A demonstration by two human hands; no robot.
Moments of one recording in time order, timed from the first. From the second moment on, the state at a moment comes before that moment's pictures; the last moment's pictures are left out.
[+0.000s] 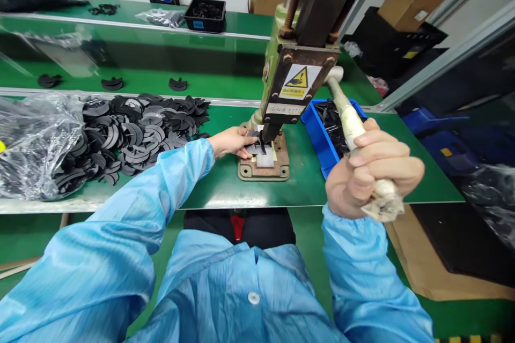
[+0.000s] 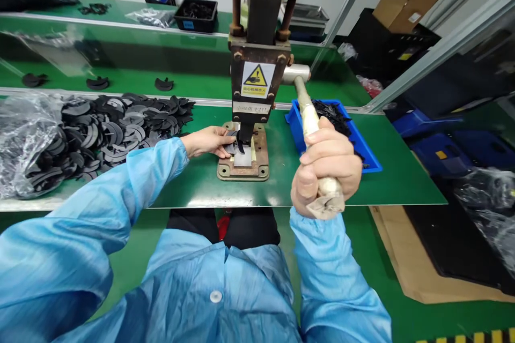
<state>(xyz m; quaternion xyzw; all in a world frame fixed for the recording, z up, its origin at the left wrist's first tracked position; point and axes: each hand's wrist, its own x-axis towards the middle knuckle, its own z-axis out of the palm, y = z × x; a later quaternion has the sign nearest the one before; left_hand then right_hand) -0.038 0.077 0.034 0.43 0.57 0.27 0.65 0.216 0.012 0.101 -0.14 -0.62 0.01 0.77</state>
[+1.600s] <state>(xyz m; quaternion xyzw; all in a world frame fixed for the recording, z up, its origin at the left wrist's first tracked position) -0.054 -0.069 0.055 0.69 0.51 0.38 0.36 0.171 -0.047 -0.002 -0.31 -0.84 0.19 0.41</state>
